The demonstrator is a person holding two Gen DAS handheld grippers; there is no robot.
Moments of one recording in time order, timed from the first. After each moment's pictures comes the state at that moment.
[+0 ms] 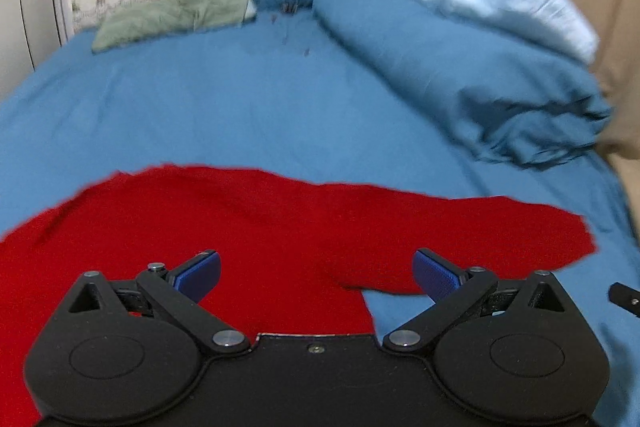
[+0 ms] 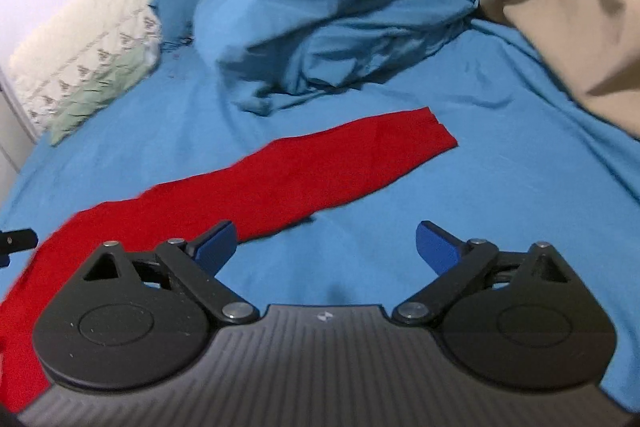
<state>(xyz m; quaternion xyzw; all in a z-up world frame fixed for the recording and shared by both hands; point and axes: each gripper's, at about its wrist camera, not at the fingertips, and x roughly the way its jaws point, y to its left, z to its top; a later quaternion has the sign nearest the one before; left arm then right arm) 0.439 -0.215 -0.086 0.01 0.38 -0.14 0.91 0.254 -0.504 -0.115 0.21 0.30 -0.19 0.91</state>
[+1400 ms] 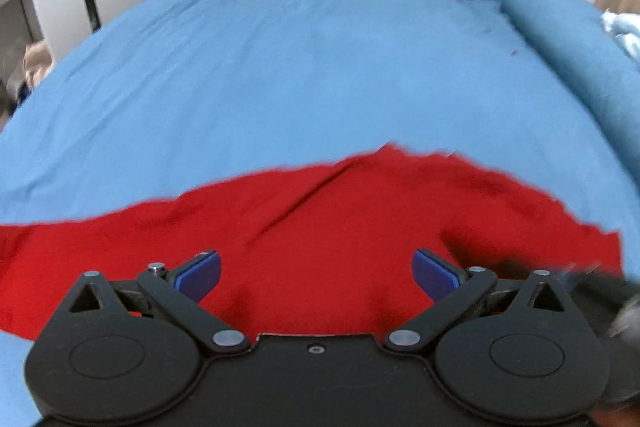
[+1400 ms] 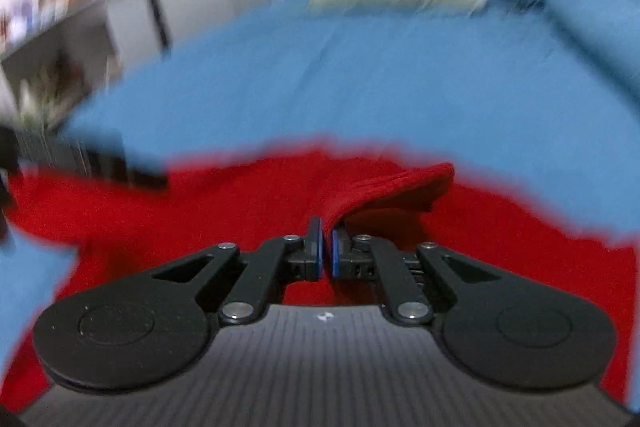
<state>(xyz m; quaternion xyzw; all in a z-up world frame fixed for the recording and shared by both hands) 0.519 0.088 -0.089 -0.05 0.45 0.03 0.89 0.493 -0.112 -0.155 0.00 0.35 0.19 0.92</state>
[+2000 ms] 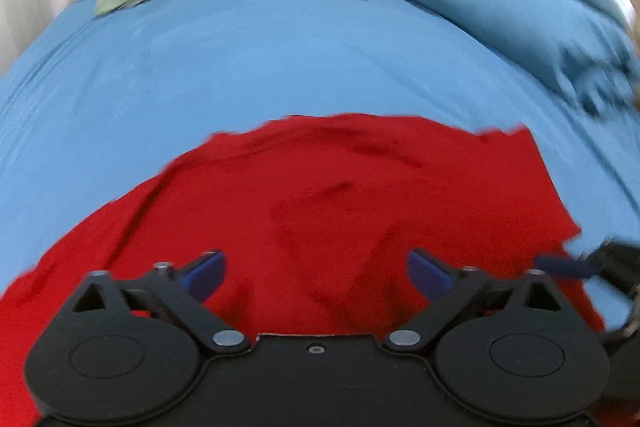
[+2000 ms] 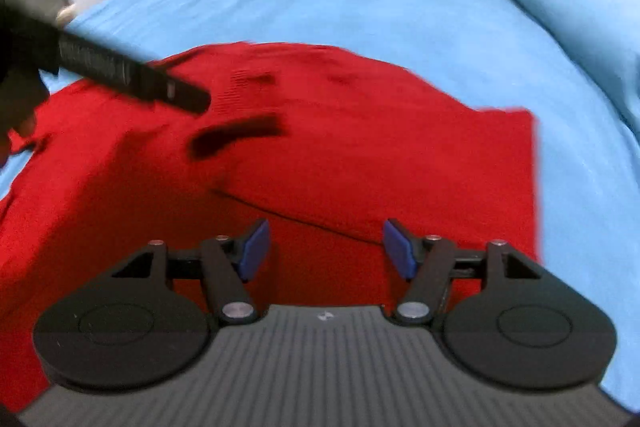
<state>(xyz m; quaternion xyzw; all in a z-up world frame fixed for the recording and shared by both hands) 0.516 -0.039 -0.114 0.08 0.43 -0.17 0.88 0.419 -0.204 -0.164 -0.03 0.39 0.09 0.91</state>
